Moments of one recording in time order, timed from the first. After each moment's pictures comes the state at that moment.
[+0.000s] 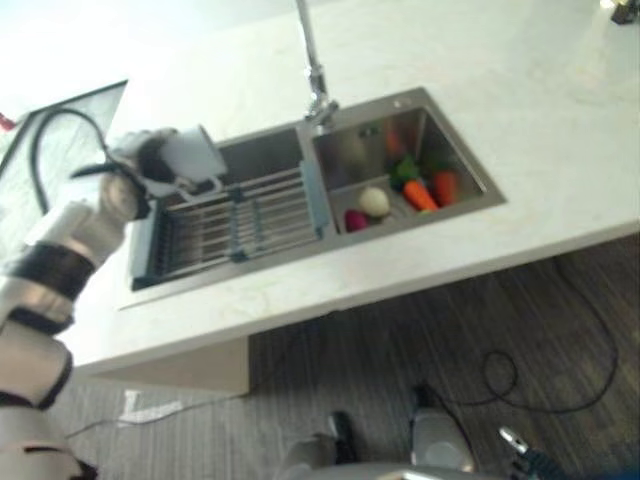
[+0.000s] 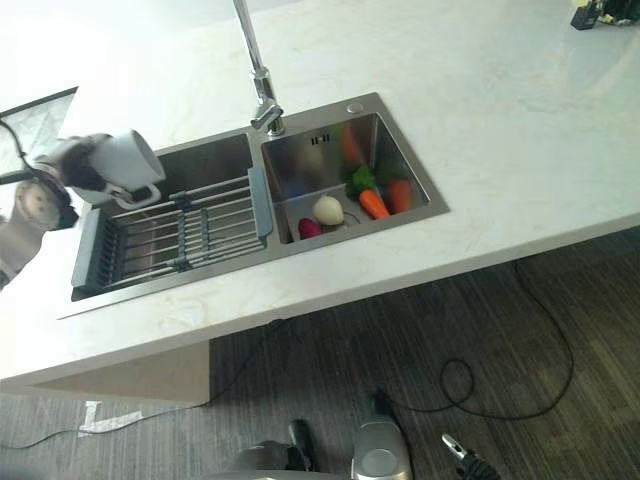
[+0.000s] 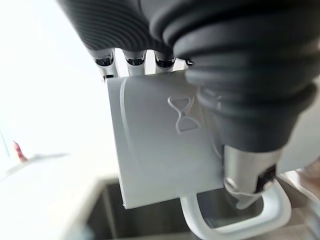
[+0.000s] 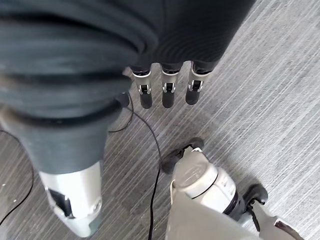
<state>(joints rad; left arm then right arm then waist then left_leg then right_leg) -0.90 1.17 -0.62 0.60 0.17 0.16 0.09 0.08 -0.39 -0.01 1.23 0.71 0.01 0.15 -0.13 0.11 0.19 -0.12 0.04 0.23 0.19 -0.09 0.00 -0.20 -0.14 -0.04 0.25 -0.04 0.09</state>
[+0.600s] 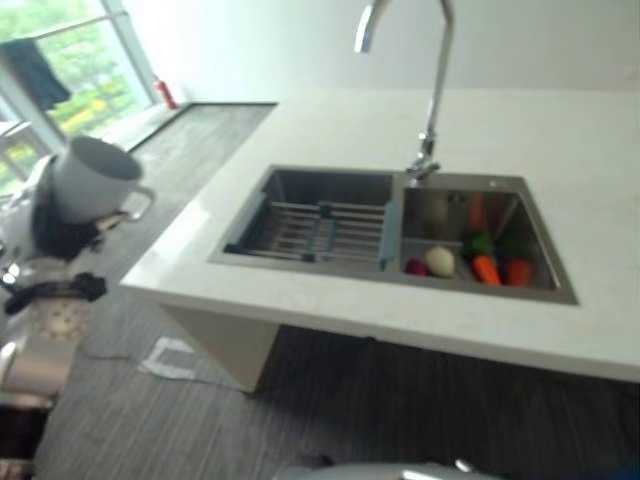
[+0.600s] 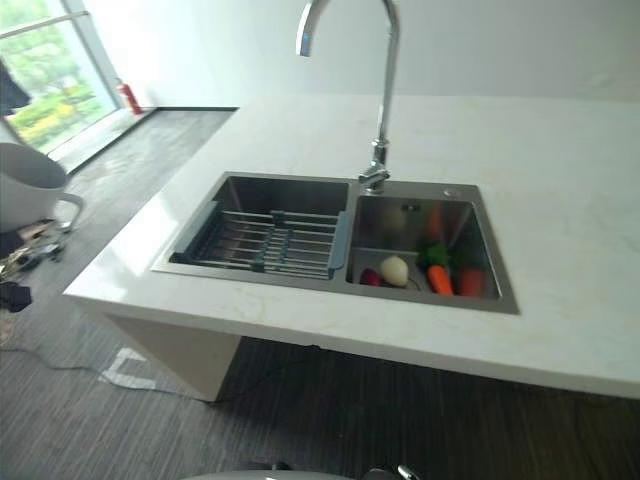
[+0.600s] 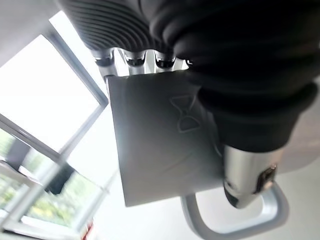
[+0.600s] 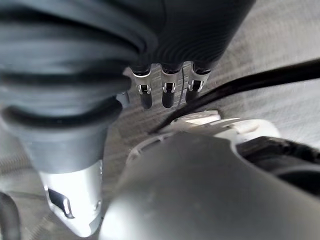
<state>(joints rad) 0.08 0.90 0.29 0.06 0.04 0.02 0.57 0.11 -0.25 0.10 1.25 0.52 0.04 0.16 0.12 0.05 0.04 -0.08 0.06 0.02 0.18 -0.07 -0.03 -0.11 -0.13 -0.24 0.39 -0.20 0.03</state>
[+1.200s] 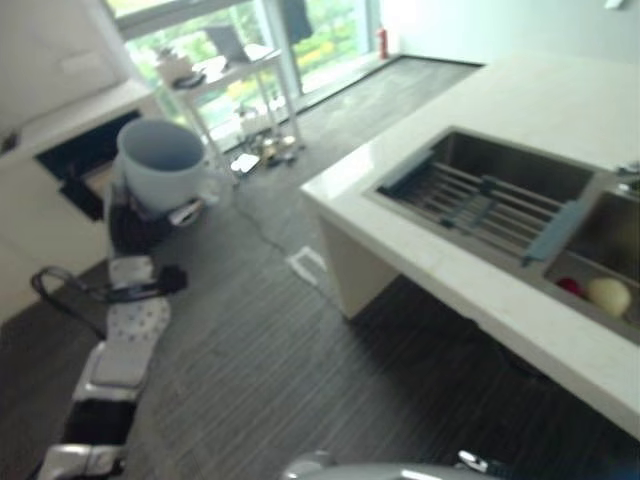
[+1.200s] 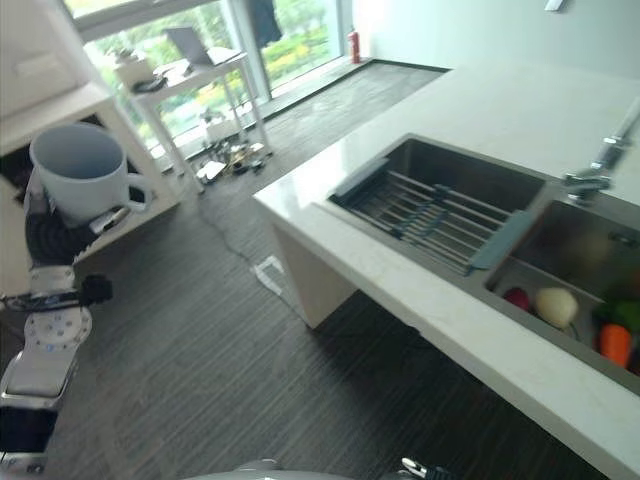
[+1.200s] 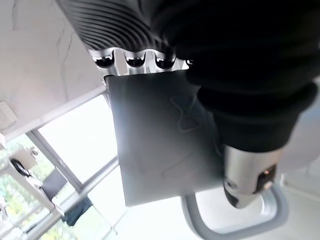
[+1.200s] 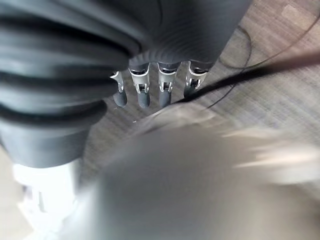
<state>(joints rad) -0.21 0.67 0.08 -0.02 0.01 -0.26 0.44 0.05 -0.30 0.14 1.25 0.41 0.05 0.12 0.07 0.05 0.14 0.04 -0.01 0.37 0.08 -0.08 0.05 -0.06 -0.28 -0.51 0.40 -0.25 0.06</state>
